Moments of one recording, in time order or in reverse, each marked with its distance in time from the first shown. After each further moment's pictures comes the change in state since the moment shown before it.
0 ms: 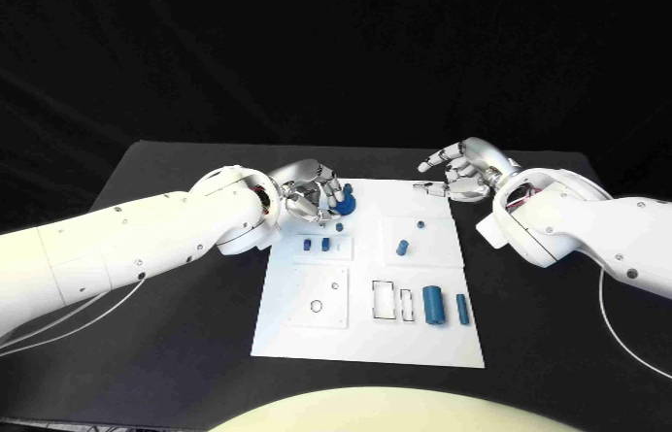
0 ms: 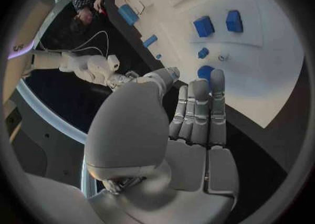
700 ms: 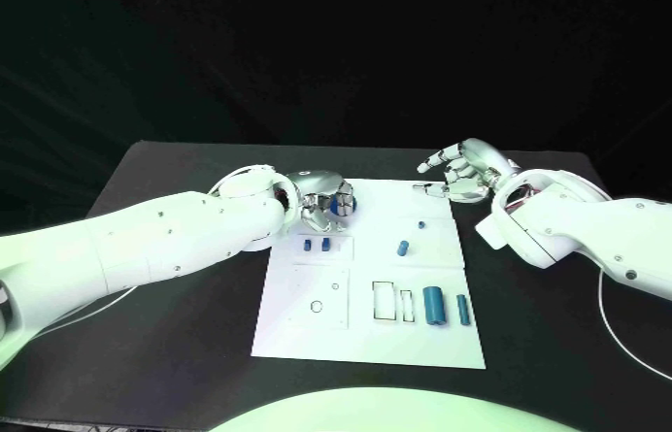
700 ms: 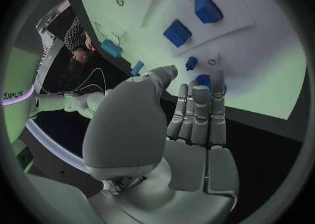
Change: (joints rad) left arm -0.002 0.110 -0.019 -0.129 -0.292 0.095 0.046; left_hand -0.016 -0.016 0.000 0.000 0.000 0.078 -0.007 -0.031 -0.069 0.031 -0.009 -0.029 -0.070 0.074 -0.002 0.104 0.075 -0.001 0.004 -0.004 0.027 0.017; right arm -0.001 0.007 0.000 -0.003 0.001 0.000 0.003; right_hand 0.000 0.000 0.000 0.000 0.000 0.000 0.000 0.000 -0.001 0.000 0.000 0.000 0.000 0.000 0.000 0.000 0.001 0.007 0.000 0.000 0.000 0.001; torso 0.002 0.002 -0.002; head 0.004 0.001
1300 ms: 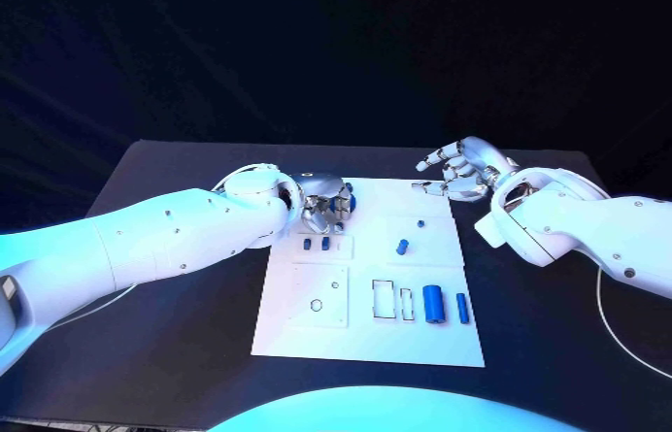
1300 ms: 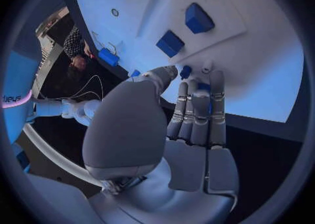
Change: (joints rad) left arm 0.000 0.022 -0.001 -0.029 -0.037 0.057 -0.017; left_hand 0.003 0.003 0.010 -0.010 0.000 0.058 -0.005 -0.016 -0.029 0.044 -0.008 -0.008 -0.028 0.045 -0.009 0.064 0.056 -0.001 0.007 -0.007 0.031 0.018; right arm 0.000 0.002 0.000 -0.001 0.000 -0.002 0.004; right_hand 0.000 0.000 0.006 0.000 0.000 0.000 0.000 0.004 -0.003 -0.048 0.003 -0.066 -0.017 0.000 0.000 -0.012 0.000 0.008 0.000 0.000 -0.038 0.000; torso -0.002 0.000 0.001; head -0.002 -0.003
